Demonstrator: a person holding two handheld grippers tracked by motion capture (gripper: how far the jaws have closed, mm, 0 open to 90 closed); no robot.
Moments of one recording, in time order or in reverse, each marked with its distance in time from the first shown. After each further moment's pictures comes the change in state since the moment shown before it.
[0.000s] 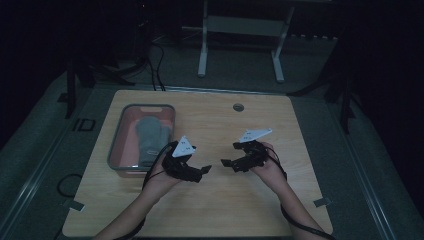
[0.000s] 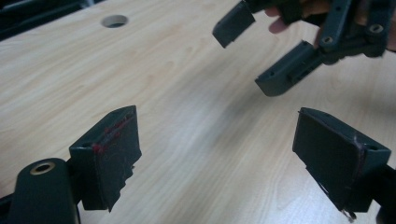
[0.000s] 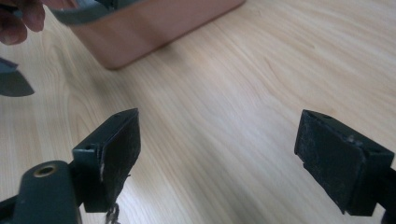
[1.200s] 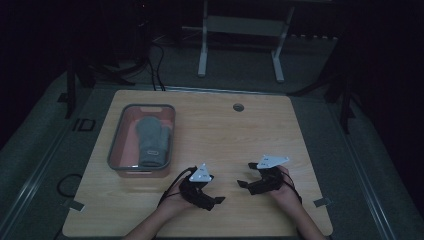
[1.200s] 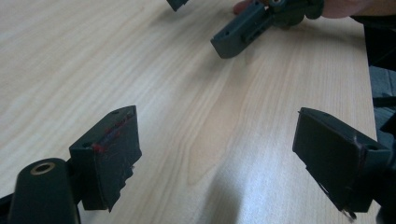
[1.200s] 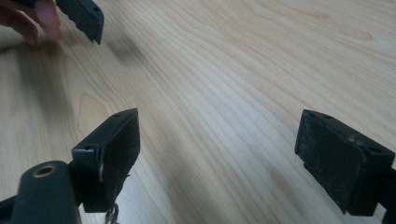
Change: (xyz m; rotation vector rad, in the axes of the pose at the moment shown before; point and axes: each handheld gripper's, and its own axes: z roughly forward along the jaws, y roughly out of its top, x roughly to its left) left arm -0.043 -0.052 0.052 0.076 -0.236 0.012; right arm -0.004 -0.098 -0.012 -0.034 -0.036 -0.013
